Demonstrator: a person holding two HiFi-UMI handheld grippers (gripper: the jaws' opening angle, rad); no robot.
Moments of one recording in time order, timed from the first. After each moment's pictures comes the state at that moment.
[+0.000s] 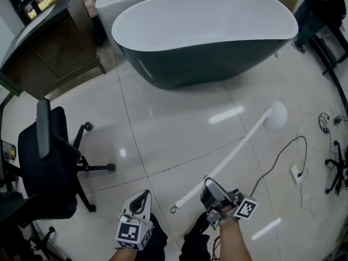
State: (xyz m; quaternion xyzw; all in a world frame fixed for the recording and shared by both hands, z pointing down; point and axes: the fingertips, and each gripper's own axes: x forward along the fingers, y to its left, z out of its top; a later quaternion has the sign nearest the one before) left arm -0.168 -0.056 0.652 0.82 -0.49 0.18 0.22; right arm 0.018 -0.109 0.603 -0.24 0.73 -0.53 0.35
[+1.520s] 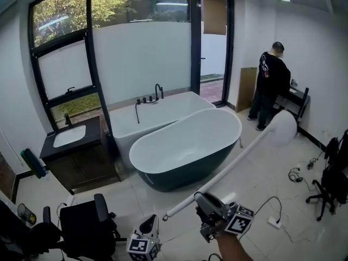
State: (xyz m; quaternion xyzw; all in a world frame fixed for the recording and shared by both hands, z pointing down) left arm -0.136 0.059 0.014 0.87 -0.49 0.05 0.07; right arm 0.018 0.057 -0.146 -0.27 0.88 -0.20 0.33
